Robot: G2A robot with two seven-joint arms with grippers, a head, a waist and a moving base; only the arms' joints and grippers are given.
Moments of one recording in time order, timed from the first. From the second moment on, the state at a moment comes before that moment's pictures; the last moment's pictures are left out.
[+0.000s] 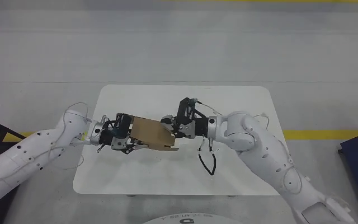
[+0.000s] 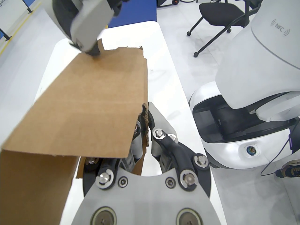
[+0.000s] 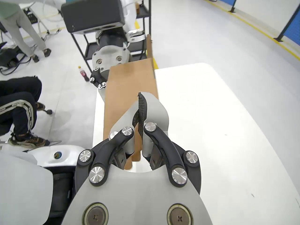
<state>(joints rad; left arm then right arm) 0.65 -0.58 -0.27 -1.53 1.23 -1.01 0.60 -1.24 -1.03 1.03 -1.87 -0.68 -0.60 0.50</state>
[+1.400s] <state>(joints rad) 0.58 -0.50 -0.18 -1.62 1.22 -1.01 0.81 -1.15 -1.04 0.91 -1.76 -0.40 -0.86 0.63</state>
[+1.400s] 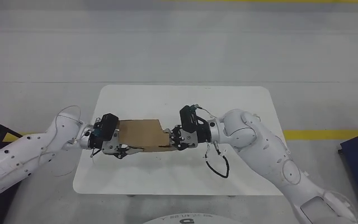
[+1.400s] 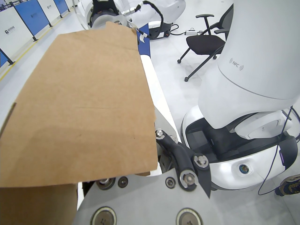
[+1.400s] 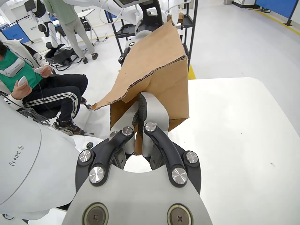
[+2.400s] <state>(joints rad) 0.57 -0.49 -0.17 -1.60 1.07 -1.01 0.81 -1.21 -1.00 1.03 -1.80 -0.32 -0.99 0.56</state>
